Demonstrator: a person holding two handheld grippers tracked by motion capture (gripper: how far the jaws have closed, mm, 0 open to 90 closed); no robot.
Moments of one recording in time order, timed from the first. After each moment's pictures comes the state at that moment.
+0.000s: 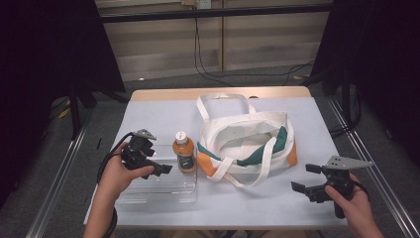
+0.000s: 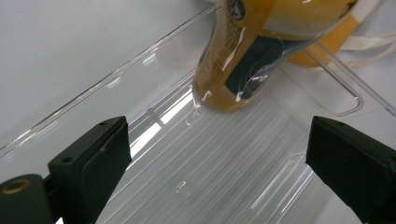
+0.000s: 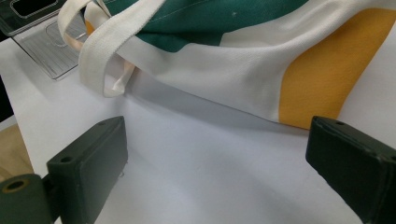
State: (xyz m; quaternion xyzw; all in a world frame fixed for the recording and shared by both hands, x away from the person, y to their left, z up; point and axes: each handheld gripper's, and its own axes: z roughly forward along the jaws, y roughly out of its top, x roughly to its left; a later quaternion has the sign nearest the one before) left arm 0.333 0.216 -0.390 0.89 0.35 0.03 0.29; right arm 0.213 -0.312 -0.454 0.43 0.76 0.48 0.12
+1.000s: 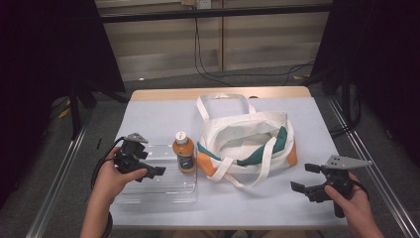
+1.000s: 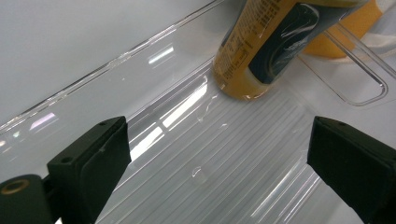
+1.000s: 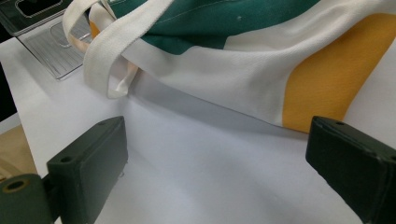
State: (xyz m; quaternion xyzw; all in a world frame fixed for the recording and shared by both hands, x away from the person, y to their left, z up) left arm 0.329 0.235 -0.399 0.88 0.37 0.04 0.31; right arm 0.214 -0.311 -0.452 0.43 0.76 0.48 0.12
